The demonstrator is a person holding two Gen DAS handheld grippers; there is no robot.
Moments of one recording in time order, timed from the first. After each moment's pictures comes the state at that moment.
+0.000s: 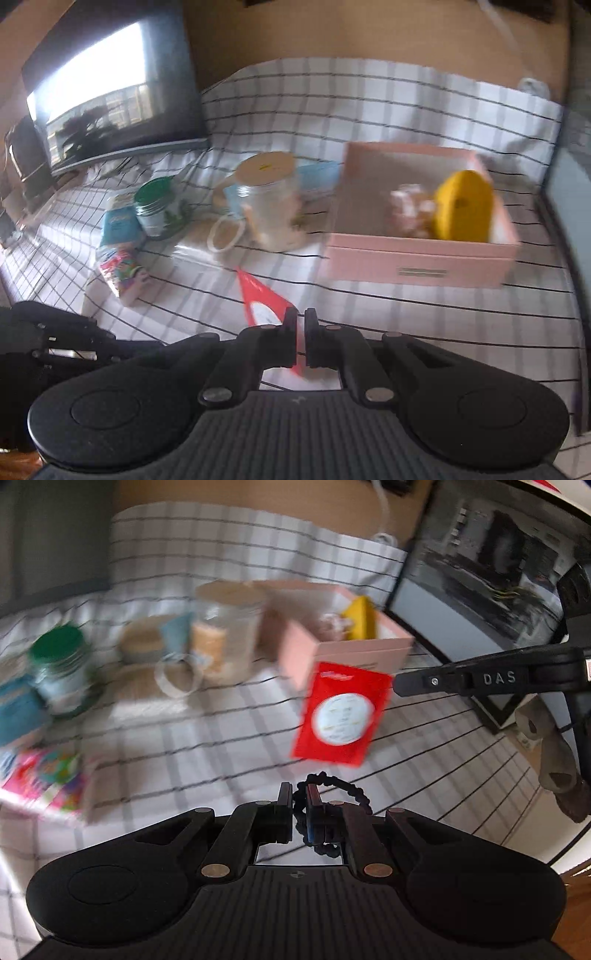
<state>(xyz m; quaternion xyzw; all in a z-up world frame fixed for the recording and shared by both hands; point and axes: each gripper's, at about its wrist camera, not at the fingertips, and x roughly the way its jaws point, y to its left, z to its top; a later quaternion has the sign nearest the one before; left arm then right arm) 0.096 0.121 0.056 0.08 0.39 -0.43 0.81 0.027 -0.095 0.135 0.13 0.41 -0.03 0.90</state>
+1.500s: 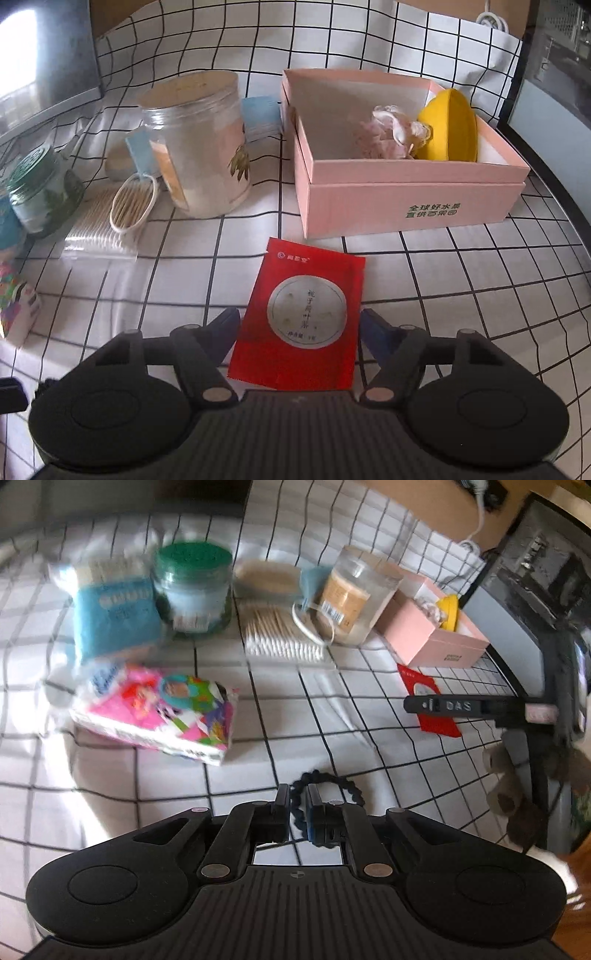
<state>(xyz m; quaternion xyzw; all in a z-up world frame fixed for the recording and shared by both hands) 0.168 0.221 0.021 0.03 0.48 -0.37 0.80 0.100 -0.028 0.037 0.14 0.45 -0.21 0.86</state>
